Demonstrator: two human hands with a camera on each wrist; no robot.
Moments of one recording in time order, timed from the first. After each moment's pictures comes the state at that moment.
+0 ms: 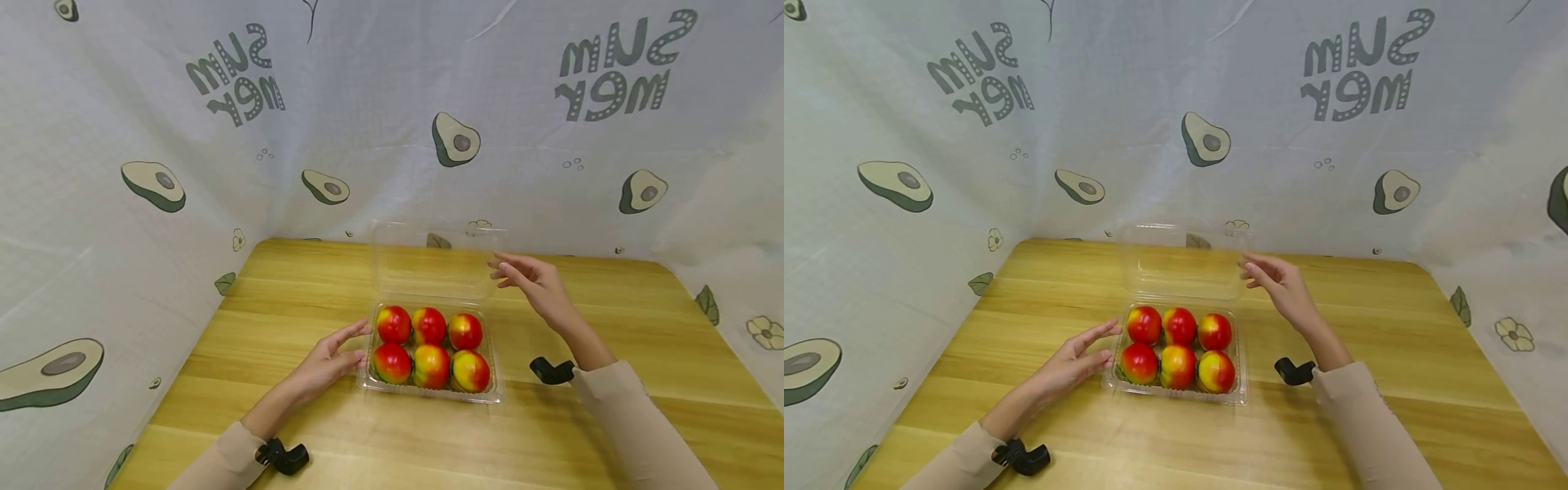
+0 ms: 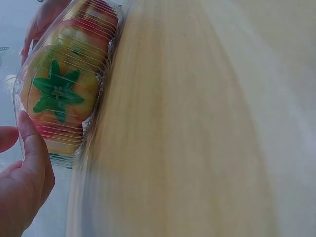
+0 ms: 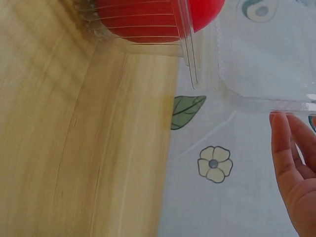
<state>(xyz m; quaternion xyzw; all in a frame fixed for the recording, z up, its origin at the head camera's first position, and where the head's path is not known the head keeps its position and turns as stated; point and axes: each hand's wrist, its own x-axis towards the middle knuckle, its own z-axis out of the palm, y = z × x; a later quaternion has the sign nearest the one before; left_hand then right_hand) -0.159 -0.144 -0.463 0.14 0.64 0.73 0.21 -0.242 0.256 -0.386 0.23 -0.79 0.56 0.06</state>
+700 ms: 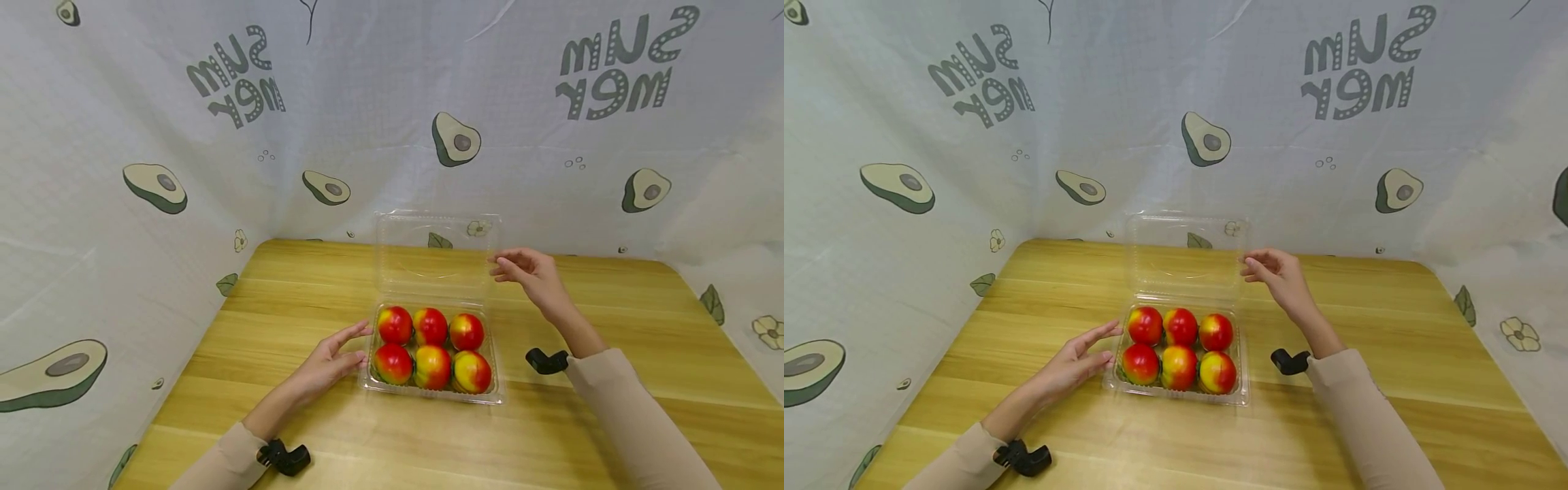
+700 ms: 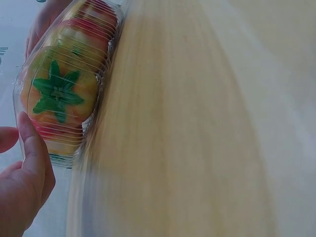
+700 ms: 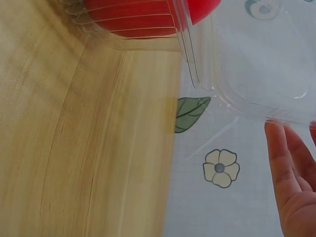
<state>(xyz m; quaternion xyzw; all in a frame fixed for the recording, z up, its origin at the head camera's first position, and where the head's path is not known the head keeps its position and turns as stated) -0.157 -0.143 -0.459 0.12 0.64 0.72 0.21 -0.257 0.253 -0.387 0.20 -0.78 0.59 0.07</state>
